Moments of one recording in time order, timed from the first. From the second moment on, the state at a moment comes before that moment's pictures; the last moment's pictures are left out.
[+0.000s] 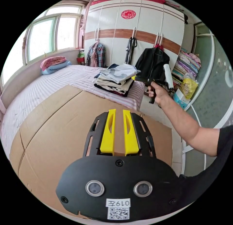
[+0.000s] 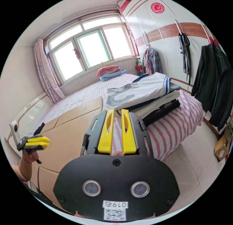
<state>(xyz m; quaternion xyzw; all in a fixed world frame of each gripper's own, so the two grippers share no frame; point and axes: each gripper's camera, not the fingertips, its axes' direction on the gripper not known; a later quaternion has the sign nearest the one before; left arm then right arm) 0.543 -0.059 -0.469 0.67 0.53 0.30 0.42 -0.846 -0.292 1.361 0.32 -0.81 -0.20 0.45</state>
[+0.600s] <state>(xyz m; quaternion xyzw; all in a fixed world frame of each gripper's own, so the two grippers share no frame) 0.634 -0.265 -0.809 0.37 0.73 0.36 0.45 -0.869 -0.189 1.282 0.43 -0.71 -0.26 0.49</state>
